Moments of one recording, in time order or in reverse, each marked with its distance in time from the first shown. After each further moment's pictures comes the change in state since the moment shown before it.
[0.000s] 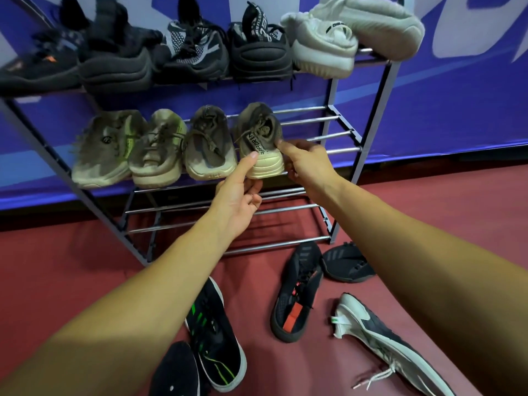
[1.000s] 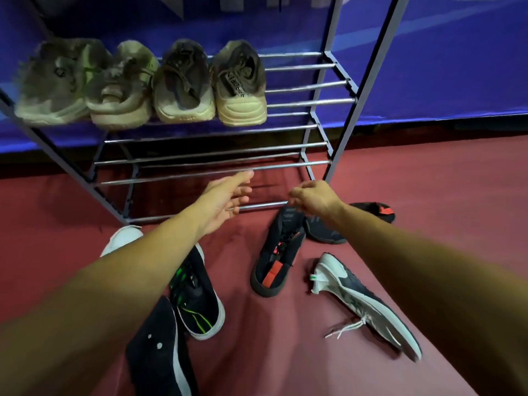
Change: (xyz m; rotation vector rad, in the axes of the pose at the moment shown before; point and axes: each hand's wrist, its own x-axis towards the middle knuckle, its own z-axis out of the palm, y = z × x) left_hand 0.015 -0.076 -0.062 0.497 -0.035 -0.134; right_hand -0.043 0.121 -0.083 -0.567 -0.040 0.380
